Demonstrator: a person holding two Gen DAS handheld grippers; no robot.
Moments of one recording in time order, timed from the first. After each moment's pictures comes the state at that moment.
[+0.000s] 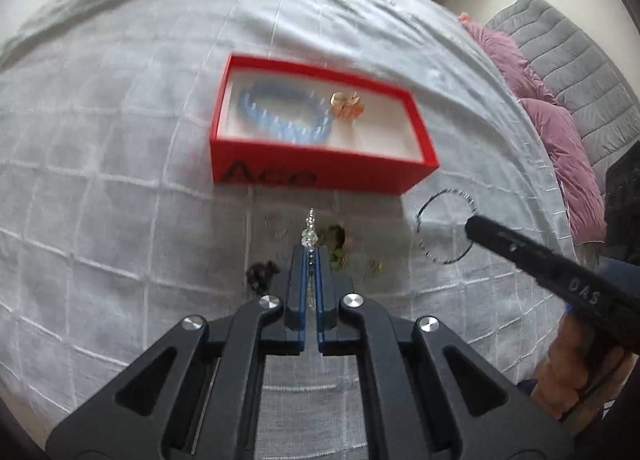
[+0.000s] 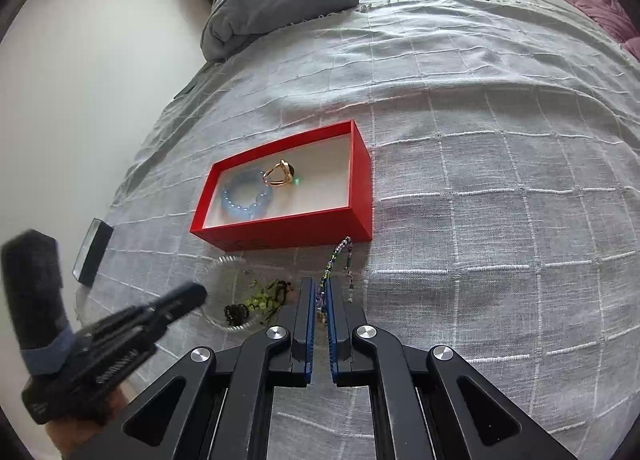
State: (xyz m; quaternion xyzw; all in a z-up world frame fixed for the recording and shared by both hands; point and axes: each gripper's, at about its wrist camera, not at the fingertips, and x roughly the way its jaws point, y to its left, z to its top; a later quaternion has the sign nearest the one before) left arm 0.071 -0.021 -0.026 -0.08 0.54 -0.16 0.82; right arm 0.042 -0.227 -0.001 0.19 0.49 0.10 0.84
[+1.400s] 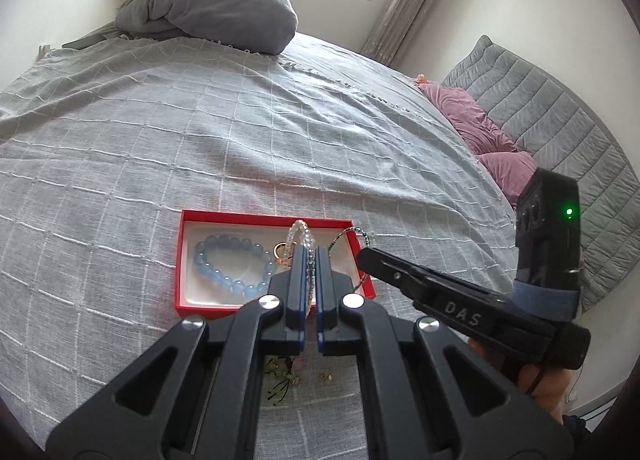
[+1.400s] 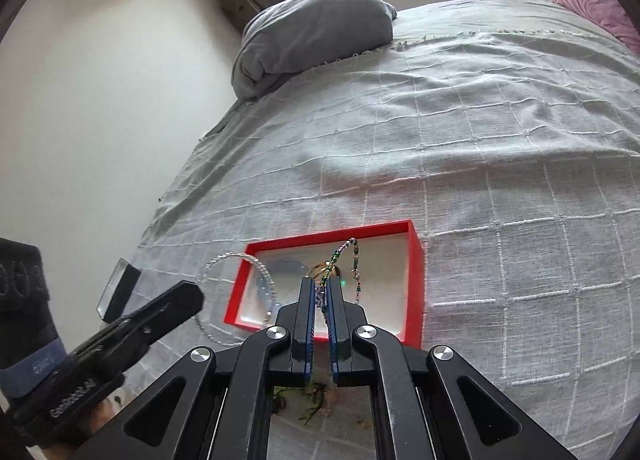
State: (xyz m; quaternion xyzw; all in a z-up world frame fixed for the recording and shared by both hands) left arm 0.106 -0.031 0.048 -0.10 0.40 -0.22 0.88; right arm 0.111 -0.216 0.016 0.22 0.42 0.14 0.87
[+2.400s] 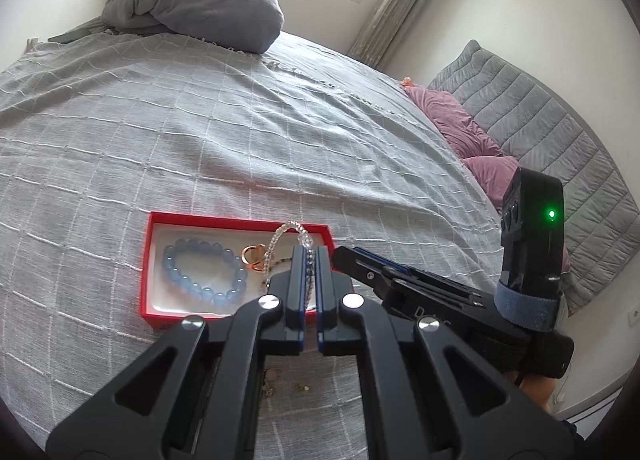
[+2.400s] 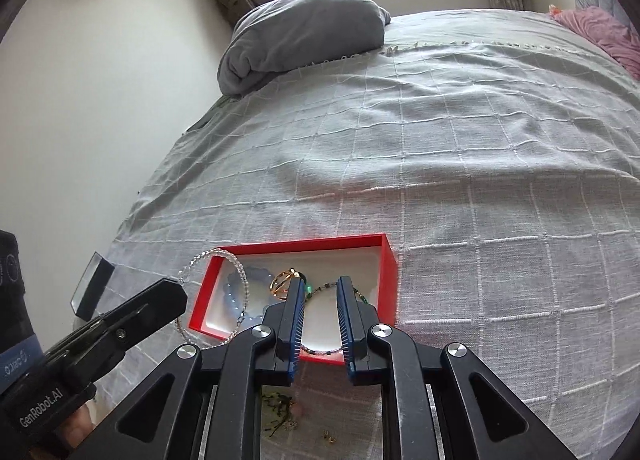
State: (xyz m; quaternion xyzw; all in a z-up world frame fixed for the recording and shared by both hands) left arm 0.114 -0.042 0.046 -0.13 0.40 -0.26 0.87; right arm 0.117 -0.224 0.013 0.19 0.42 0.11 0.88
